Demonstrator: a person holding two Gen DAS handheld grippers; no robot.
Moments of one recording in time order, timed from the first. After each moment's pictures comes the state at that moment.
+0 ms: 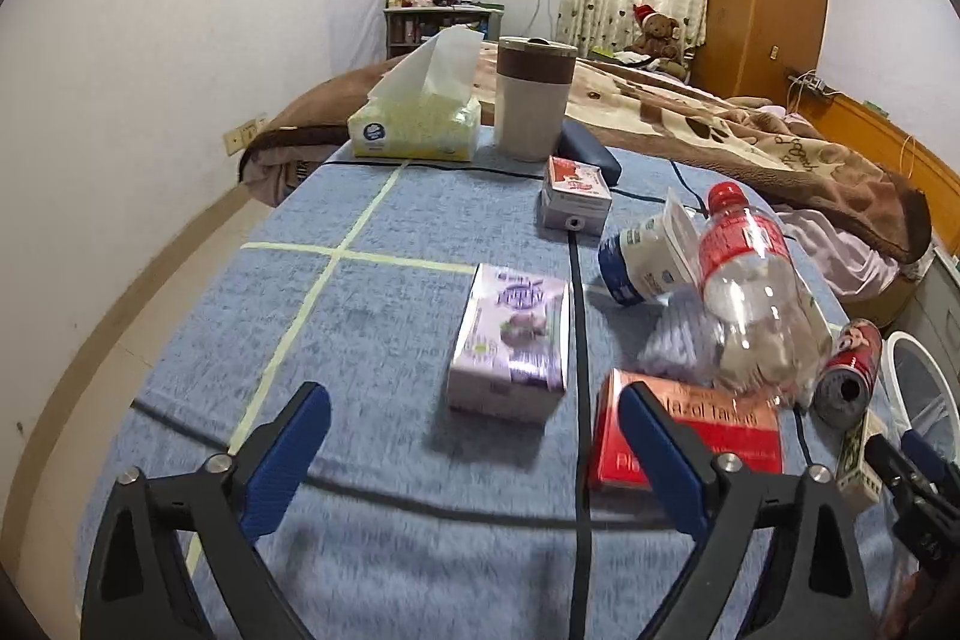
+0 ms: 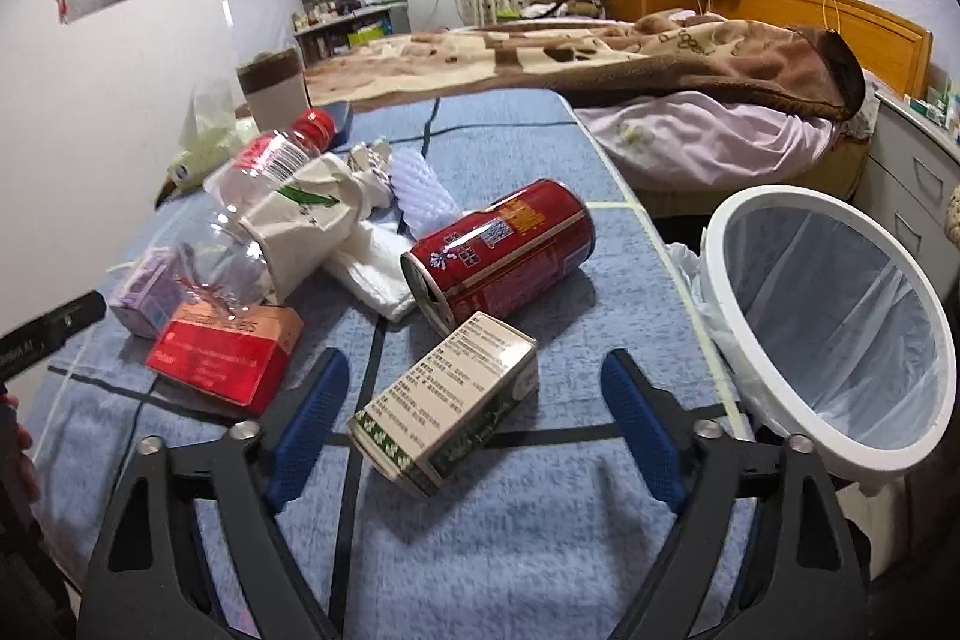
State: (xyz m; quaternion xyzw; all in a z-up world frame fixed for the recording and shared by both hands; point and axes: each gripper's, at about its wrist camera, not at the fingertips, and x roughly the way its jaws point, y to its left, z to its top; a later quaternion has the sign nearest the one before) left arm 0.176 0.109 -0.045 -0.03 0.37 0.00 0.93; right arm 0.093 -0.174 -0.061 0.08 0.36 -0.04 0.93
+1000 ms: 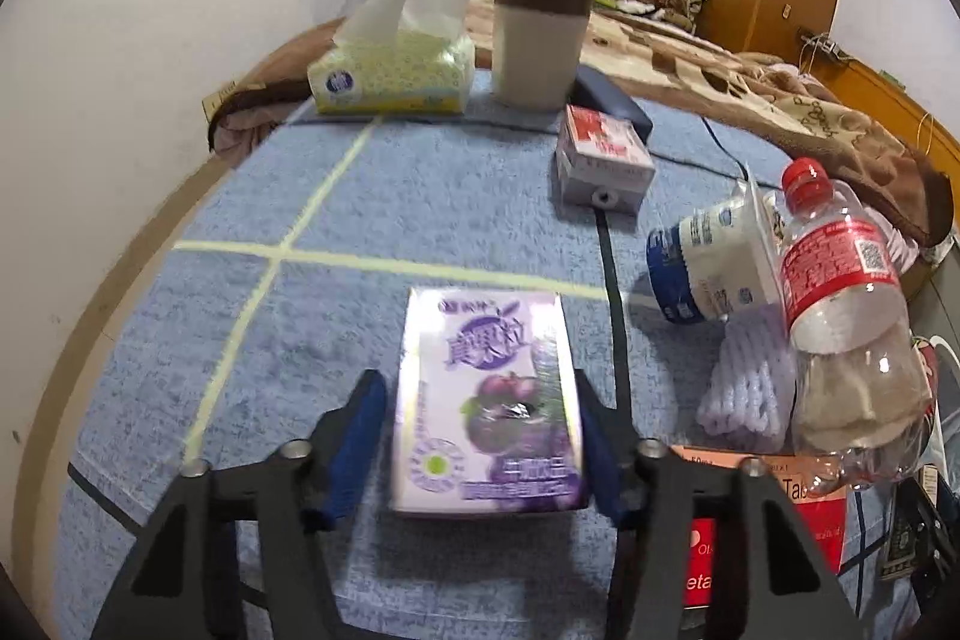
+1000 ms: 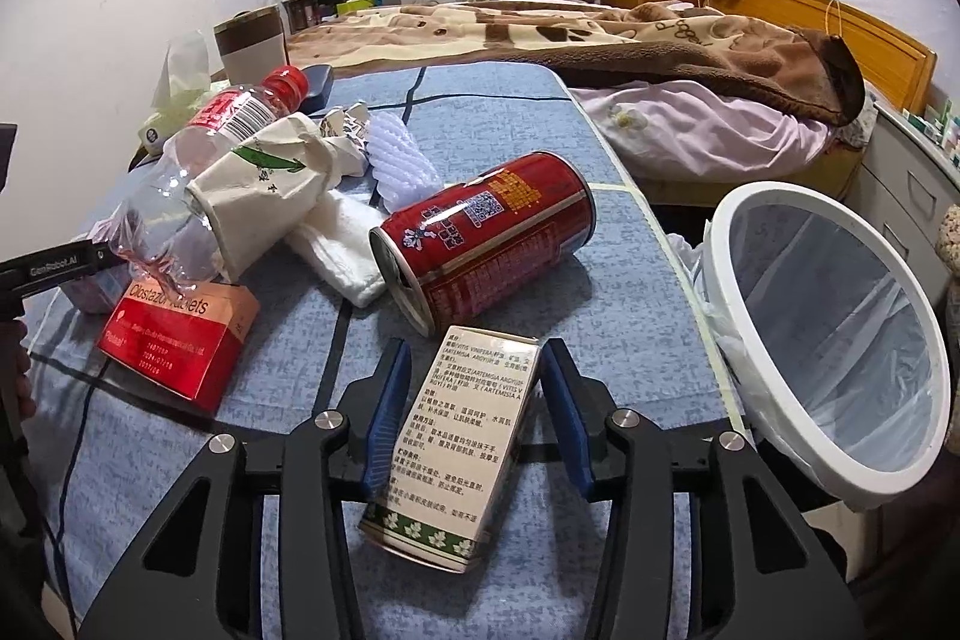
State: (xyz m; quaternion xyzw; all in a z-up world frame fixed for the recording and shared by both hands) left arm 0.249 0.104 -0.082 -0.03 0.44 -0.01 0.90; right arm 0.105 -0.176 -0.066 0.06 0.39 -0.06 0.92
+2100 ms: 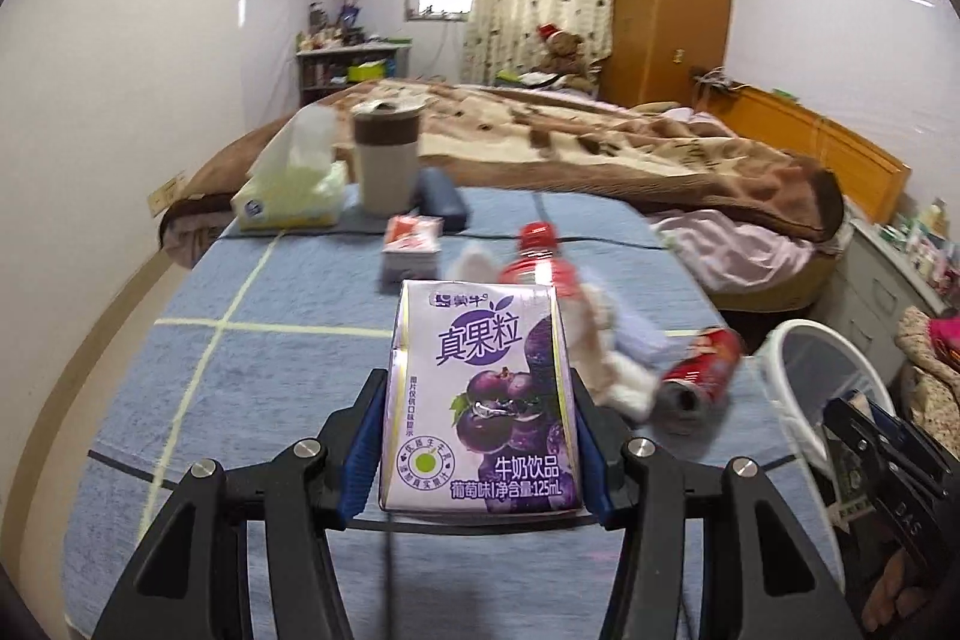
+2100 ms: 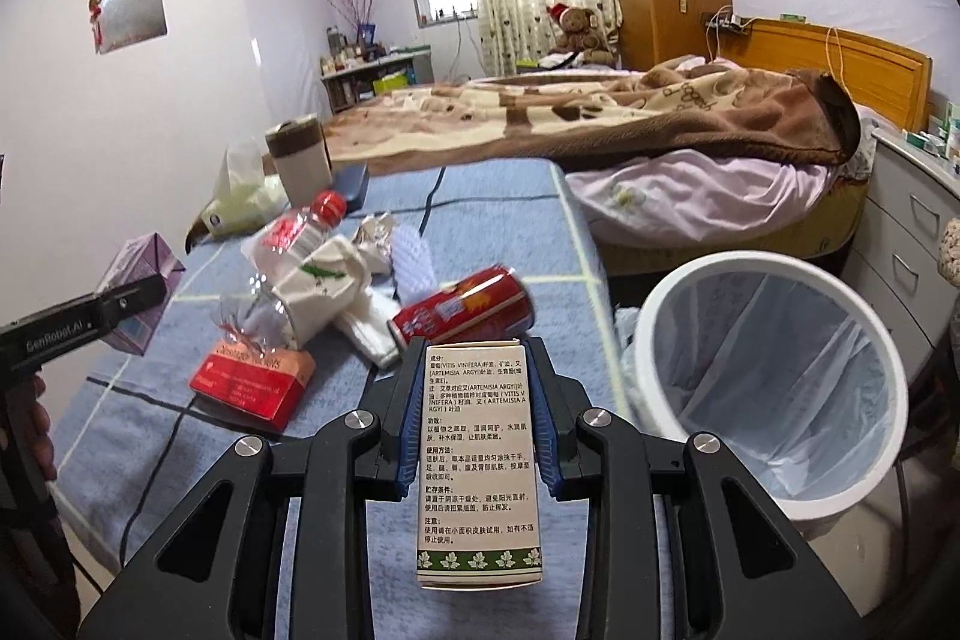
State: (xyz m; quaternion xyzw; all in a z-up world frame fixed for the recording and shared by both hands) left arm 0.135 0.019 0.011 -0.01 0.32 -0.11 0.94; right arm 0.053 -0.219 -0.013 0.09 0.29 -0.01 0.95
